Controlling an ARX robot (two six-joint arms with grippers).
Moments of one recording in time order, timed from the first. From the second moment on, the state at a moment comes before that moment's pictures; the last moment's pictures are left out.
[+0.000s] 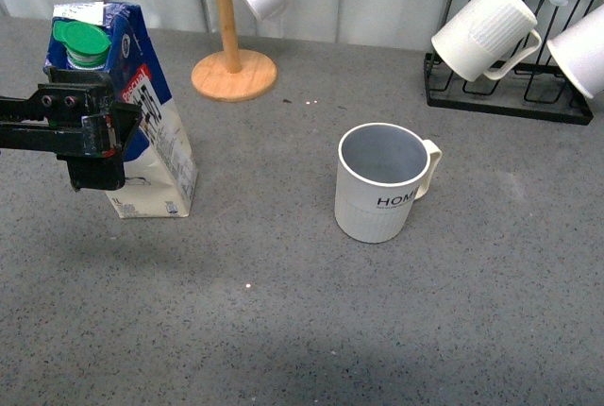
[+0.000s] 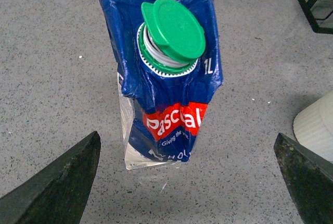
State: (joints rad) left arm -0.19 1.55 0.39 0.74 -0.02 -0.06; right arm 0.00 0.00 0.01 0.00 0.00 0.00
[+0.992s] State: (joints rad) left arm -0.15 1.77 0.52 0.78 -0.04 -0.08; right arm 0.00 0.00 0.01 0.00 0.00 0.00
